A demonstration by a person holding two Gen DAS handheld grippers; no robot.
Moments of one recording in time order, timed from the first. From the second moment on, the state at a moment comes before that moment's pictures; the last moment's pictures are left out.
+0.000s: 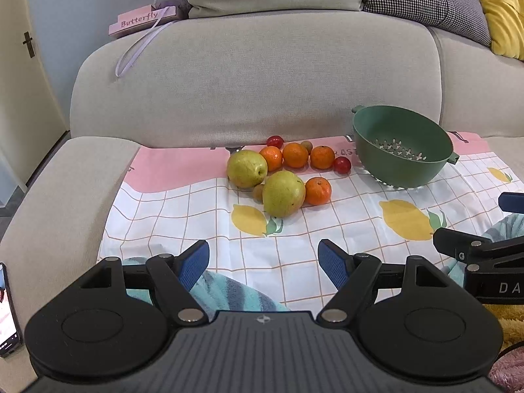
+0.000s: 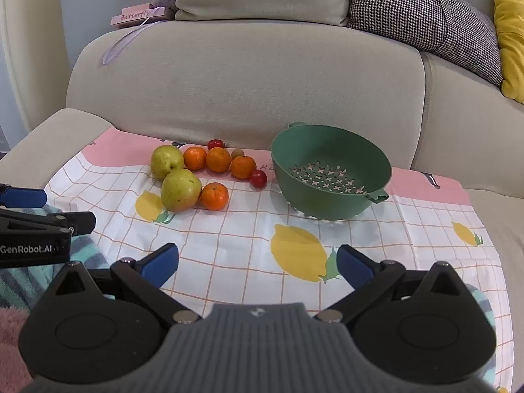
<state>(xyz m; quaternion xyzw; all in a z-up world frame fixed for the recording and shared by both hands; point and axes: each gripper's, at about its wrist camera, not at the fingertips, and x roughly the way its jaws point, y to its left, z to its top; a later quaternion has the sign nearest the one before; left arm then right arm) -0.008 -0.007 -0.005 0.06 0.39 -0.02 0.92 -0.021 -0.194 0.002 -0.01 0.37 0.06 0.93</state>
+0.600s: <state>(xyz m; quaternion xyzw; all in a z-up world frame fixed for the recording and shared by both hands) -0.009 -0.006 -0.006 0.06 0.40 -0.02 0.92 -0.021 -0.195 -0.001 -0.01 0.38 0.05 0.92</state>
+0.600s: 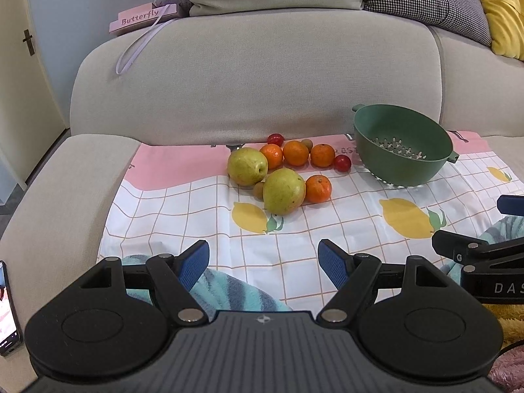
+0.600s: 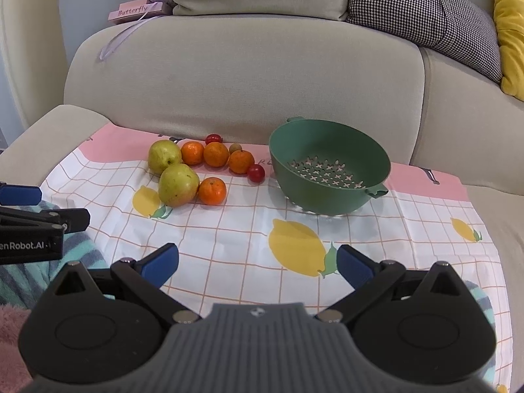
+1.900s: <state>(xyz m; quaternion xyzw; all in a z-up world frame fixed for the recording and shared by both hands) -0.012 -0.004 -0.008 0.06 0.40 -0.02 0.91 -0.021 -0.200 -0.008 -0.01 0.39 0.04 0.92</state>
